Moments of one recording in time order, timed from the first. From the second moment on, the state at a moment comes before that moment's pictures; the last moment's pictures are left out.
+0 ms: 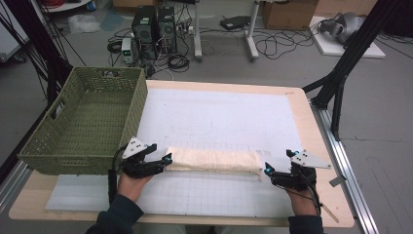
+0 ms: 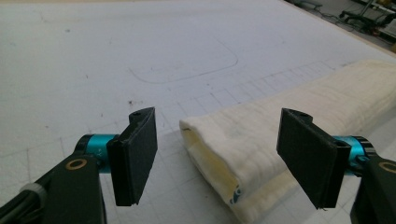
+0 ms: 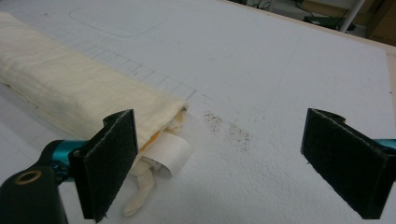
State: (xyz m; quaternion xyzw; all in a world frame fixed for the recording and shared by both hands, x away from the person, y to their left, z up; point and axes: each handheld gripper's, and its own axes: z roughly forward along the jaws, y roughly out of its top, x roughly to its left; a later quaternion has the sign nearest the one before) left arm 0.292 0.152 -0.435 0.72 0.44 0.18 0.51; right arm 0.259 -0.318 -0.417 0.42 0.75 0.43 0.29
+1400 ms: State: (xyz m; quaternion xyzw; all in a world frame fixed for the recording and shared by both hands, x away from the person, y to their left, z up) left arm 0.285 0.125 -0.451 0.79 0.42 0.13 0.43; right arm 0.264 -0.298 -0.421 0.42 0.76 0.43 0.27
